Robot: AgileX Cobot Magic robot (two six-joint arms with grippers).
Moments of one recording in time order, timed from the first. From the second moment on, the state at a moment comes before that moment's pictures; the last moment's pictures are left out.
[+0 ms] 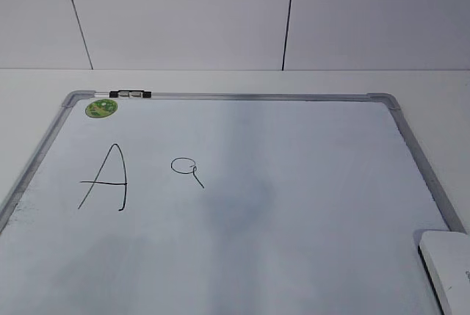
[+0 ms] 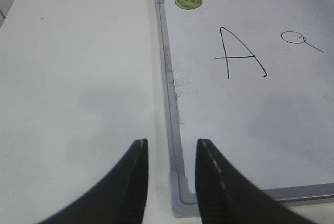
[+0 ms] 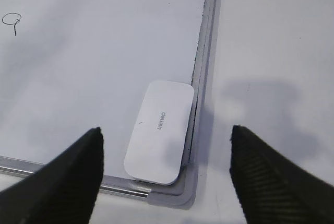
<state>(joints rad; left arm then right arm) -0.04 0.01 -0.51 -0.07 1.11 0.06 0.08 -0.02 -0.50 0.04 1.15 -0.12</state>
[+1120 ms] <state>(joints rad) -0.04 0.01 -0.51 -0.12 1.11 0.05 0.08 0.32 -0.63 0.07 1.21 0.02</state>
